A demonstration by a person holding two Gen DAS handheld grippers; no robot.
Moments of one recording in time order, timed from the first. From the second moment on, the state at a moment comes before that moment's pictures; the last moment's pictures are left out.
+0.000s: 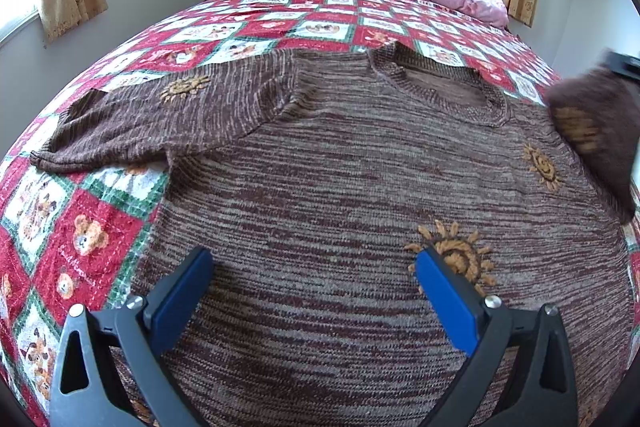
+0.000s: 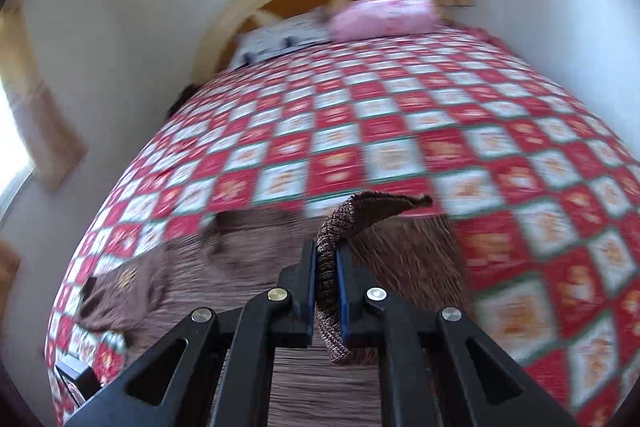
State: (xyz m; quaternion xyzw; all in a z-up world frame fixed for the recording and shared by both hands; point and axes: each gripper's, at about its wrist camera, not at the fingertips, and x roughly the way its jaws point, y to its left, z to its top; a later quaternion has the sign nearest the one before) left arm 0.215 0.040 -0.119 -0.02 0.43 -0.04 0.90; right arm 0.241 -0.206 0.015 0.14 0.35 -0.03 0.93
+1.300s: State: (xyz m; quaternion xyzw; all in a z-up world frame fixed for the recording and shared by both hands) left arm 0.213 0.049 -0.115 -0.02 0.44 -0.05 0.90; right arm 0.232 -0.130 -0.108 0.06 0.42 0.08 0.90
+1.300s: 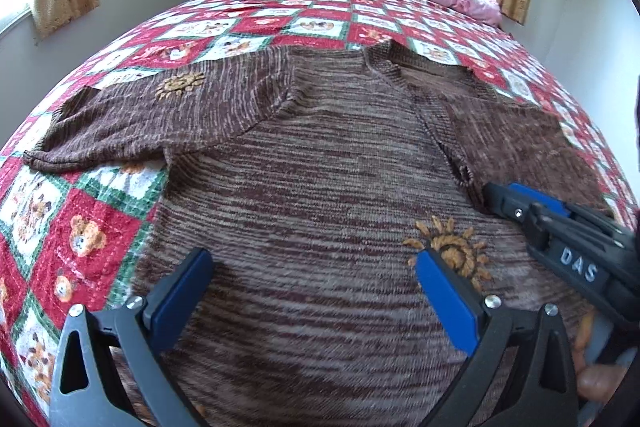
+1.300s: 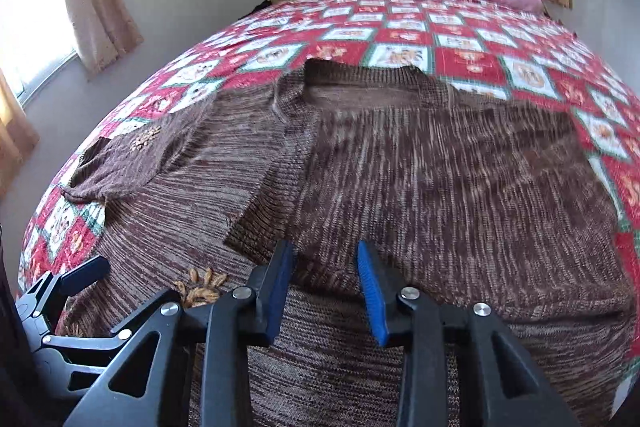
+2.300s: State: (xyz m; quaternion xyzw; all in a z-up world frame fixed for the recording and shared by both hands) left arm 0.306 0.285 -0.111 -0.21 0.41 0.20 0.87; right arm 0.236 -0.148 -0.114 0.11 0.41 0.08 0.90
